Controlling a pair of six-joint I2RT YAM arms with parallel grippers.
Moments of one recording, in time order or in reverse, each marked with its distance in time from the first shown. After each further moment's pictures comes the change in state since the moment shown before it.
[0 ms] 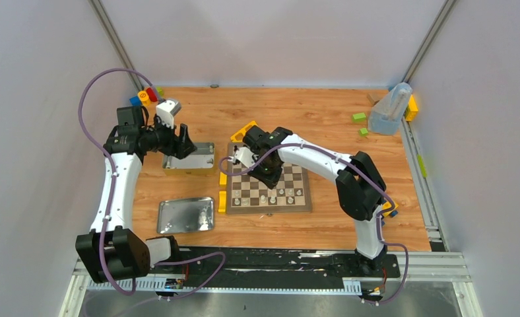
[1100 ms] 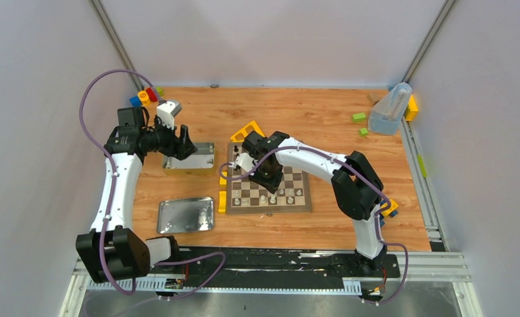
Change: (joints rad) left arm 0.000 0.000 -0.011 0.000 0.001 0.000; right arm 0.015 0.021 -0.039 0.005 0.010 0.000
